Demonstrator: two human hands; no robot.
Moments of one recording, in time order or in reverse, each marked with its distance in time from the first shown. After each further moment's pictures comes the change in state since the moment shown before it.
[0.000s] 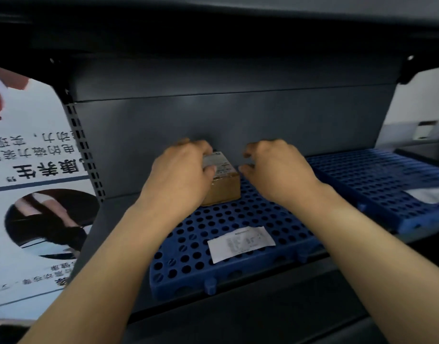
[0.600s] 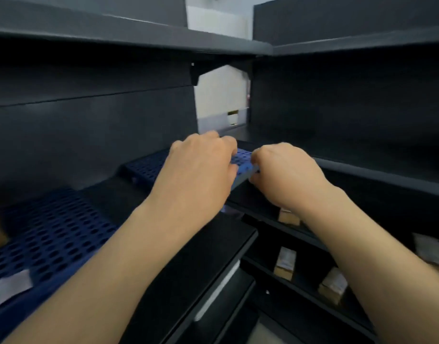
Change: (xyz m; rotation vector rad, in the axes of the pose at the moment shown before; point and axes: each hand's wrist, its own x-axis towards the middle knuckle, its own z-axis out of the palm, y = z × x) left_hand -0.034 0.299 0.069 -0.164 -0.094 0.682; right_hand -0.195 0.221 -0.118 -0.369 -0.095 0.571
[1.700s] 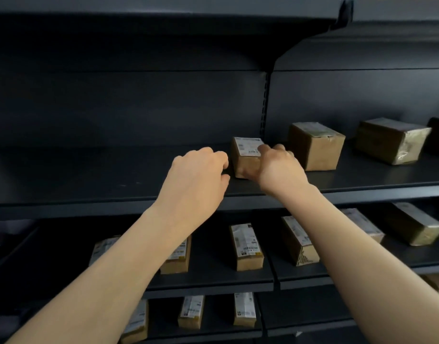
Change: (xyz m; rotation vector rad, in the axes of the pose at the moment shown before) left_hand 0.213 0.337 0.224 -0.407 -0.205 0.558; right_hand -0.053 0.439 0.047 0.002 -0.035 1.042
